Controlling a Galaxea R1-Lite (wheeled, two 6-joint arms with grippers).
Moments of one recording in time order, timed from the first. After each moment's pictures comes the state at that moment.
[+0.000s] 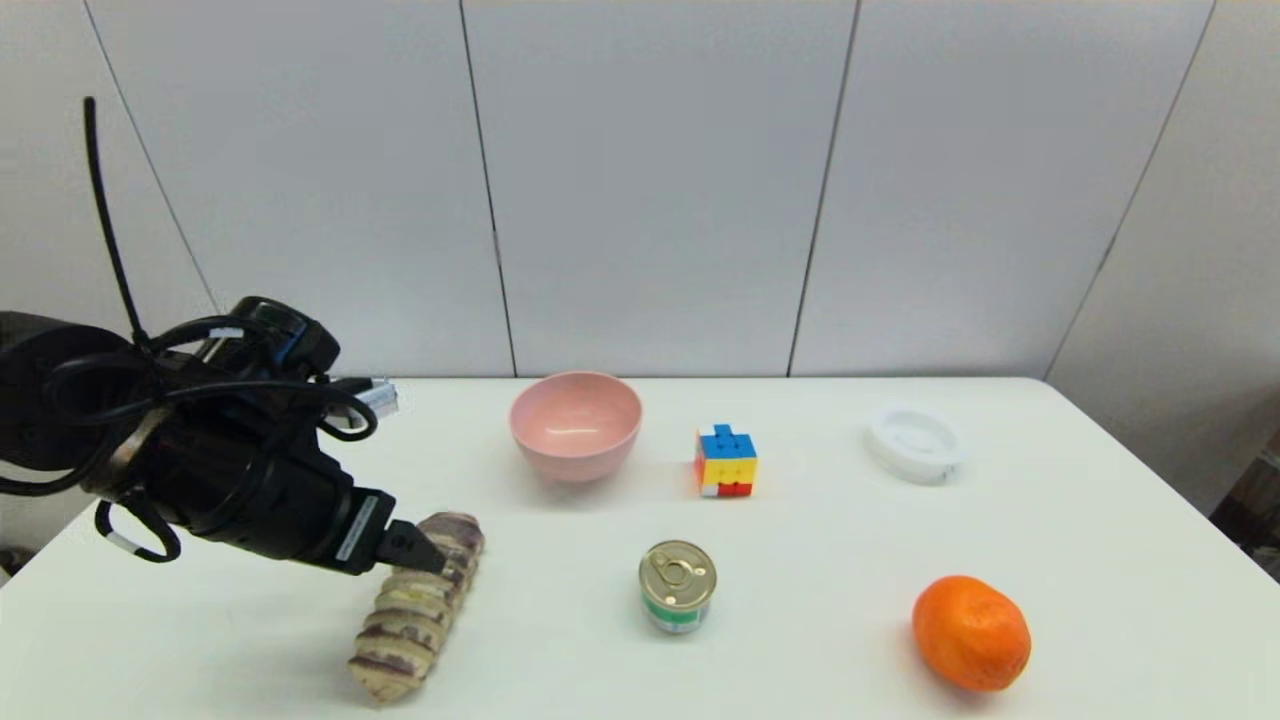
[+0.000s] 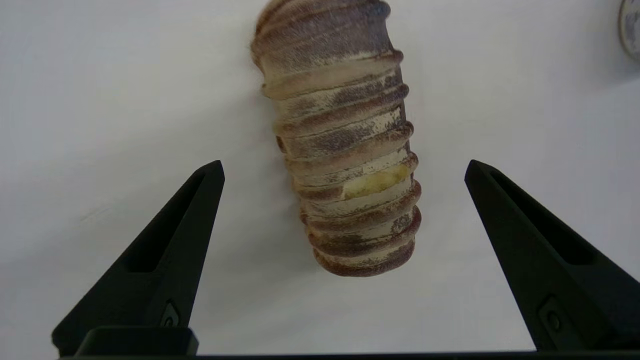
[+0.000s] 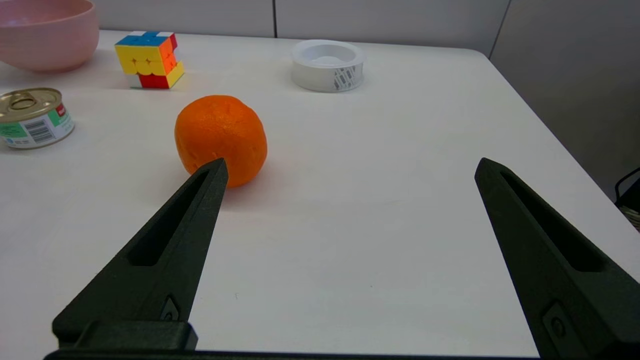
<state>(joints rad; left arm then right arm) -0.27 1.66 -1.03 0.50 -0.21 0.01 0.00 0.00 0.00 0.01 0.03 -0.04</state>
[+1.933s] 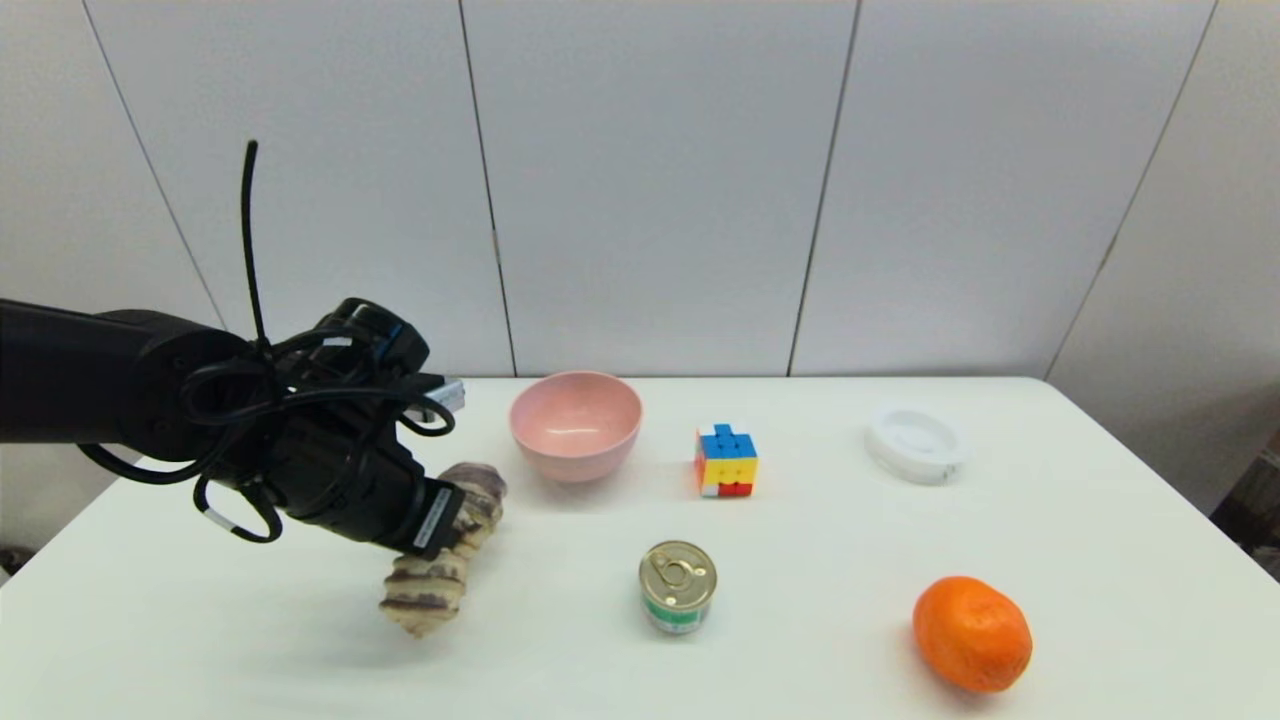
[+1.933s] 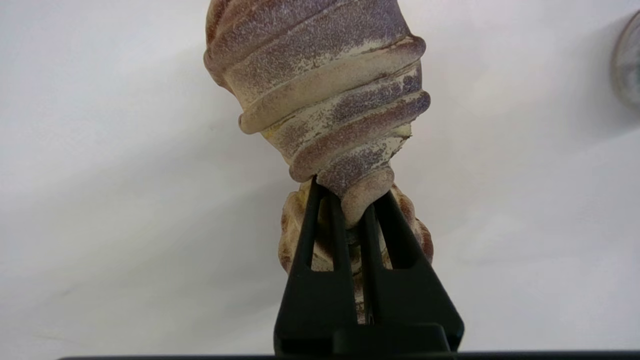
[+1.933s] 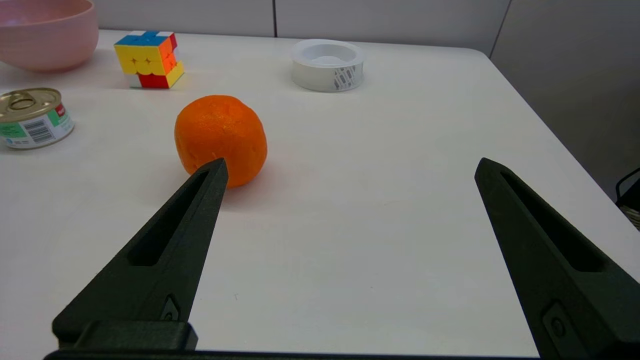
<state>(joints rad) -0.39 1.76 -1.12 0.45 -0.11 -0.04 0.00 0.00 0.00 0.01 0.03 -0.04</state>
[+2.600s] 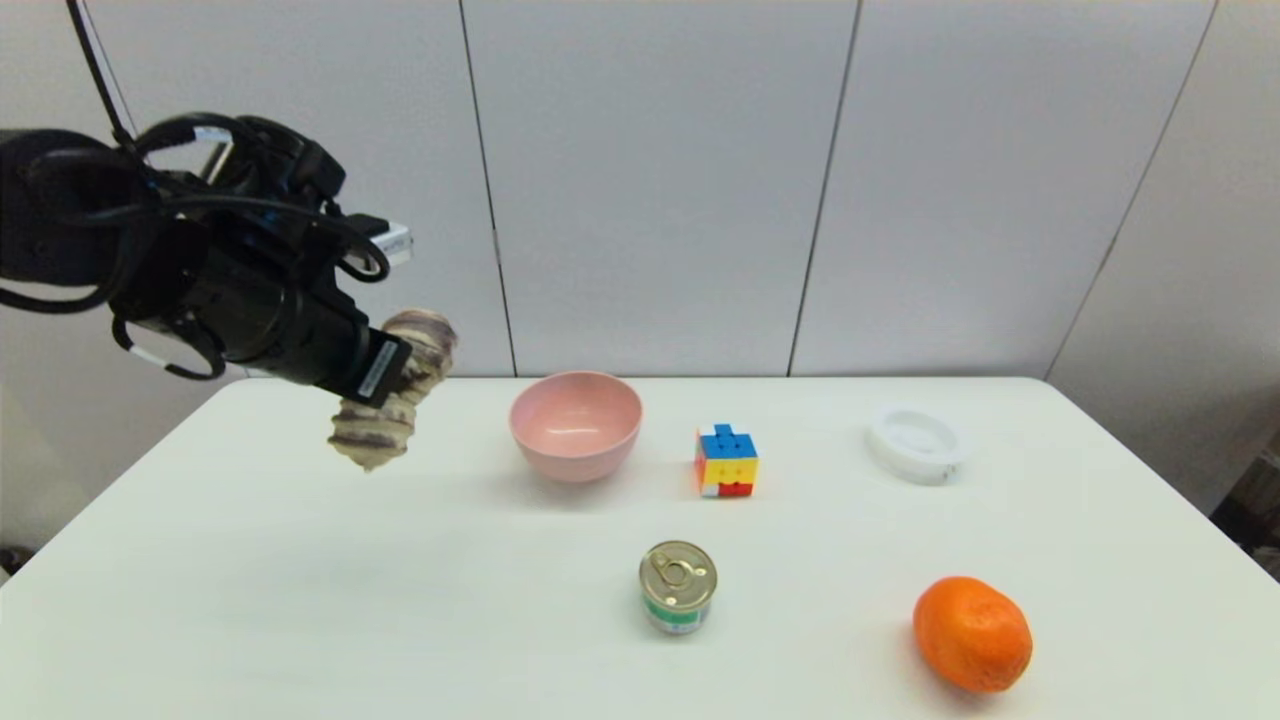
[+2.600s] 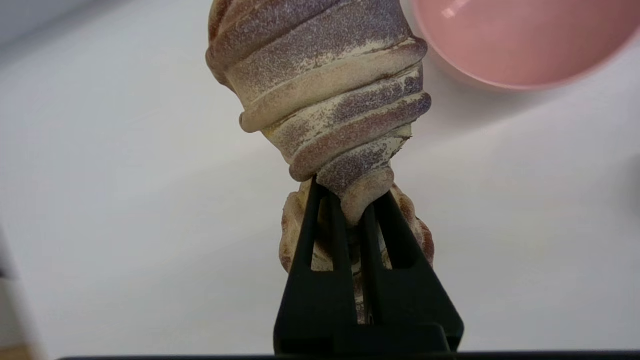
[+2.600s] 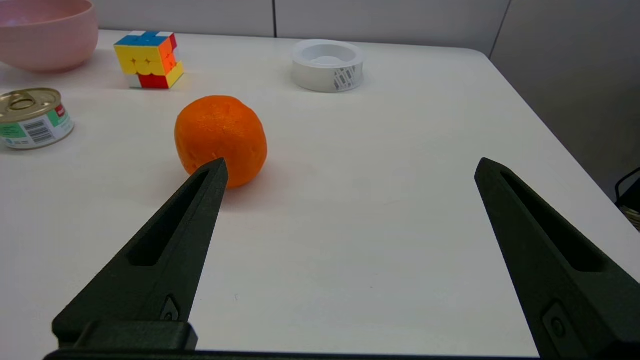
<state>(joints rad) -0.26 1.75 -1.56 0.64 0.04 0.23 0.00 0.00 0.00 0.01 0.03 -0.04</state>
